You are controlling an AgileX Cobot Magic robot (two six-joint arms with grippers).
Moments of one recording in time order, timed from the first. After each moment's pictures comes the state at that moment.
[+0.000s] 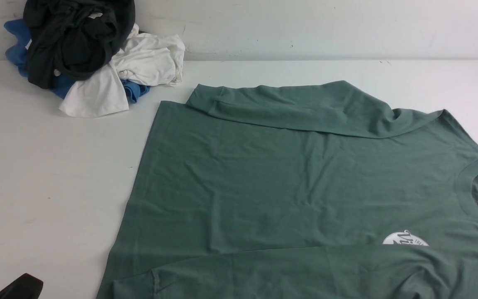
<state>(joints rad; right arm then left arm) -0.06 -0.01 0.03 0.67 0.37 0.57 0.04 -0.01 0.03 -0.97 0.34 -0.31</state>
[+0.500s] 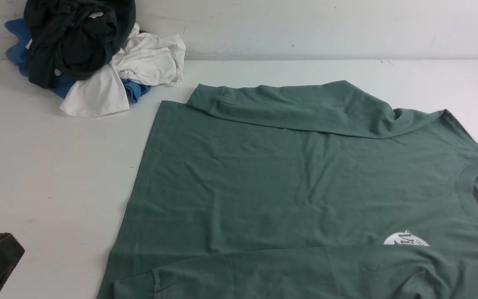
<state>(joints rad) -0.06 0.01 -0.11 0.64 0.40 0.02 0.04 0.19 -0.38 -0.79 0.62 0.31</state>
